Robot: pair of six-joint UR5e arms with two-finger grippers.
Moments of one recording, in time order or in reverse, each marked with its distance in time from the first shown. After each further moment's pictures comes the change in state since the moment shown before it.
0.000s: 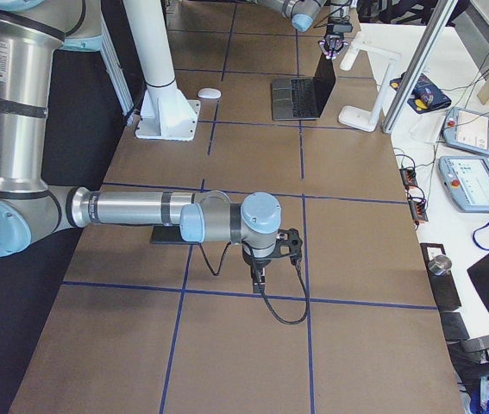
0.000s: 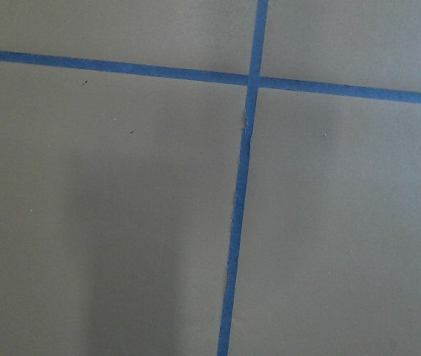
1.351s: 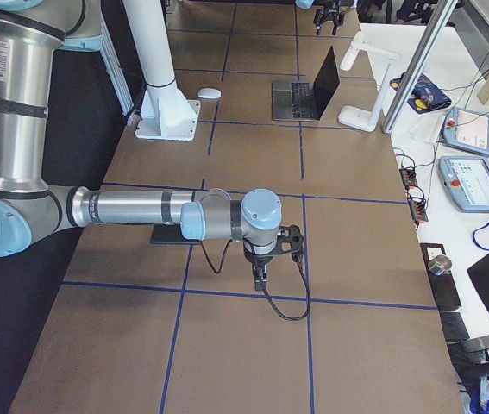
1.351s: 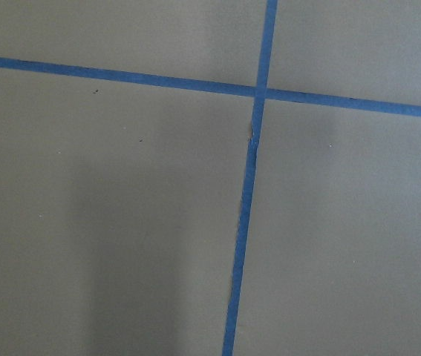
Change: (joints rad) left arm -0.203 0.273 -0.138 0.225 -0.158 -0.079; right arm 0.000 0.005 0.011 0.014 0.000 -0.001
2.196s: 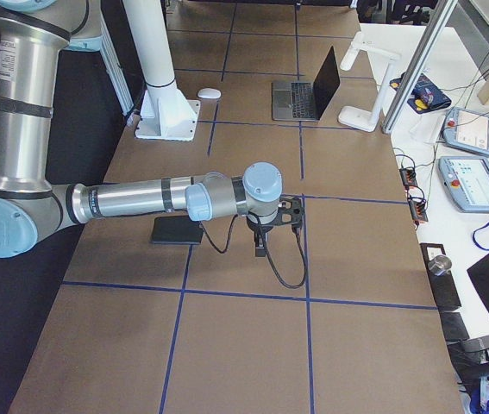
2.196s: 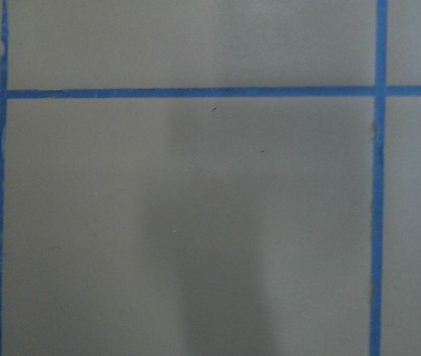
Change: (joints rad) left arm -0.176 0.419 -0.304 0.224 0.189 -0.326; right arm -0.141 -0.032 0.158 0.042 0.109 0.353
